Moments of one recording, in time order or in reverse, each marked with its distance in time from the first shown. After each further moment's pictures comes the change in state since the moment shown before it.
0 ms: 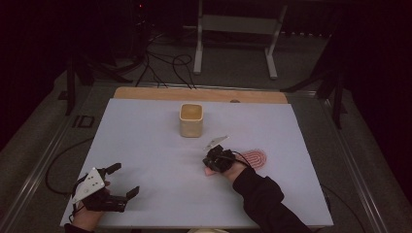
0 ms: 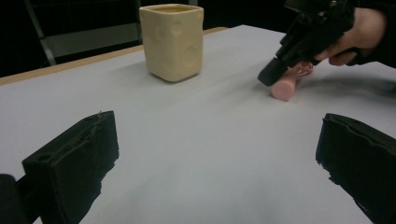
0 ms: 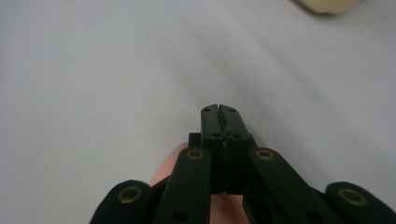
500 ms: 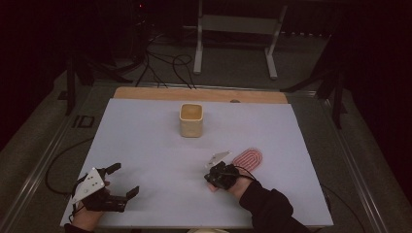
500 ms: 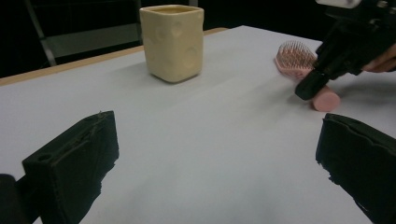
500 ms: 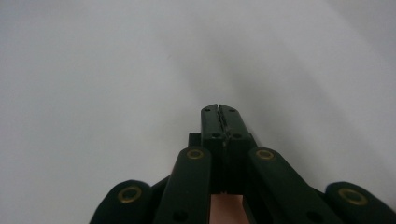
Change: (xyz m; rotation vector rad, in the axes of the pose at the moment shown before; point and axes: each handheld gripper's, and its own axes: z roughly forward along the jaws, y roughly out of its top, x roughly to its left) left arm 0.000 0.000 0.000 -0.001 0.001 -0.002; right arm 0.033 -0.028 -0.021 0.031 0.050 -0.084
